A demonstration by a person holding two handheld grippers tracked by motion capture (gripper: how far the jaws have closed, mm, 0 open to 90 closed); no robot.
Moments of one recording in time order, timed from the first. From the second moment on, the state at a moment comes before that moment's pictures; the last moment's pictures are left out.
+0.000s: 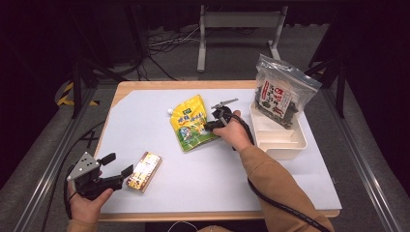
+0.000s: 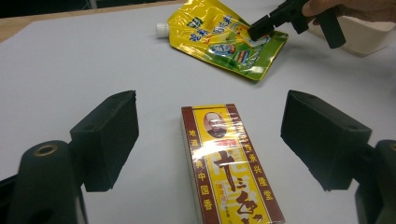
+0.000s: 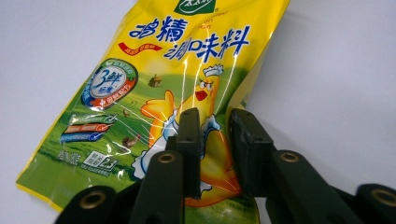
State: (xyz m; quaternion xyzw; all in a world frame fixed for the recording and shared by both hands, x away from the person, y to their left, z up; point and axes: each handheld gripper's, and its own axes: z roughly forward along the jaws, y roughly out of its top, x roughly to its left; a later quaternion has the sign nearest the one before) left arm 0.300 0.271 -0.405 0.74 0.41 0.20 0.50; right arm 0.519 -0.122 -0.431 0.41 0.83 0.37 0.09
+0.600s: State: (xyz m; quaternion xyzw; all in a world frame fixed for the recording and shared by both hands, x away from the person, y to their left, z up) left arm 0.300 0.270 -0.405 0.74 0.42 0.20 0.50; right arm 0.498 -0.125 -0.417 0.37 0.83 0.40 0.12
